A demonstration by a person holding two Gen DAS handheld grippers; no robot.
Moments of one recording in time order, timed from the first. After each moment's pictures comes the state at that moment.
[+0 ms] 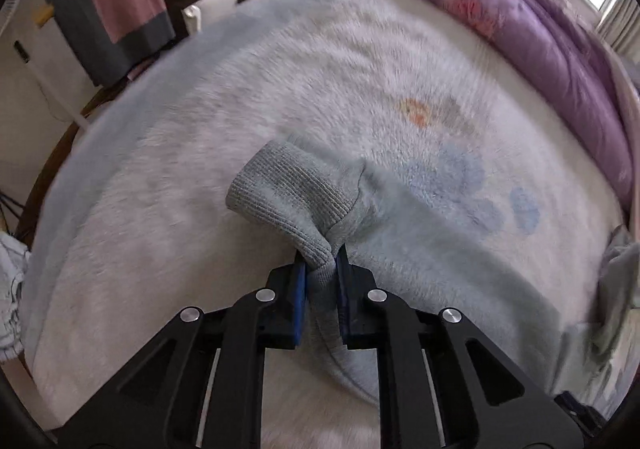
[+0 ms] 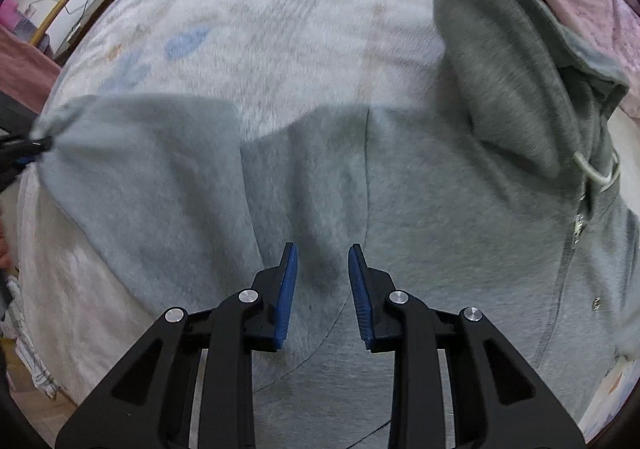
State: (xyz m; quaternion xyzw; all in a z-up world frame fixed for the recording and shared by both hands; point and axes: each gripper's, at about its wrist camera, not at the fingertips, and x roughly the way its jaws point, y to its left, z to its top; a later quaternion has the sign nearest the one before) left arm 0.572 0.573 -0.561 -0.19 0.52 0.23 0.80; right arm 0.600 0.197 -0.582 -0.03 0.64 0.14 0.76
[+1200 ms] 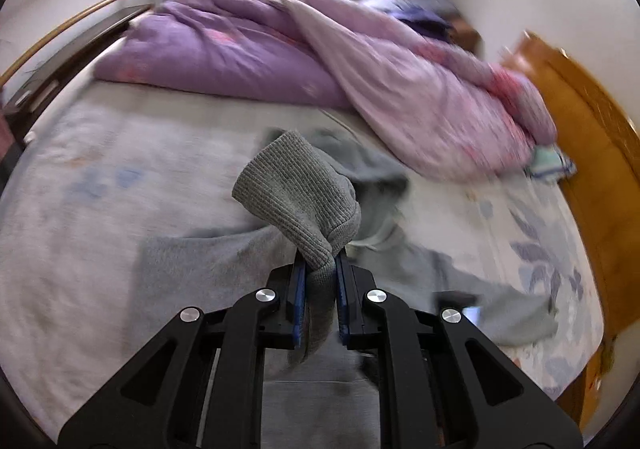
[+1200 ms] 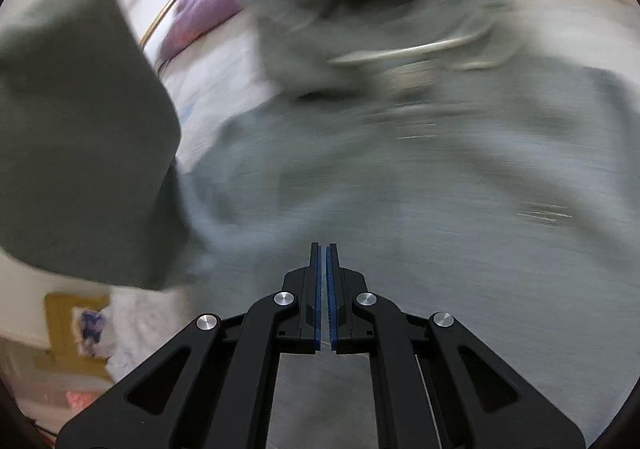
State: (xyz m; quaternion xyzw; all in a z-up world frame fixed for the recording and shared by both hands) left arm 0.550 0.084 -0.404 -0.09 0.45 -0.07 0.89; right arm 0.535 -0.088 -0.556 0.19 0.59 0.20 0.76
